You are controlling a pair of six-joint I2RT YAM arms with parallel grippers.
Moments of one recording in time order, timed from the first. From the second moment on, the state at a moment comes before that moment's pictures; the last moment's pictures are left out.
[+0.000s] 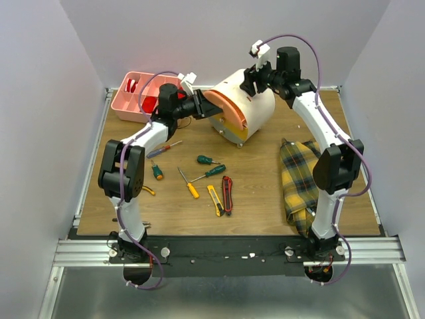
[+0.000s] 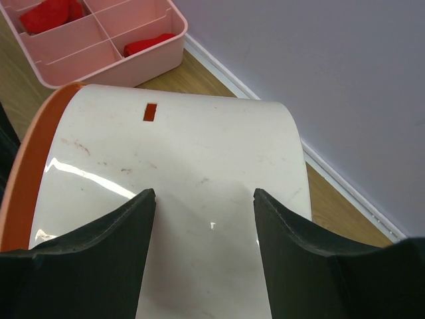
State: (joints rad) left arm -0.29 1.93 1.38 0.43 0.80 -0.75; right arm 0.30 2.00 1.98 -0.36 -0.43 -0.32
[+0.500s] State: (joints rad) left arm -0.16 1.65 1.11 0.30 0.96 -0.55; right arm 0.30 2.01 1.98 -0.33 -0.40 -0.32
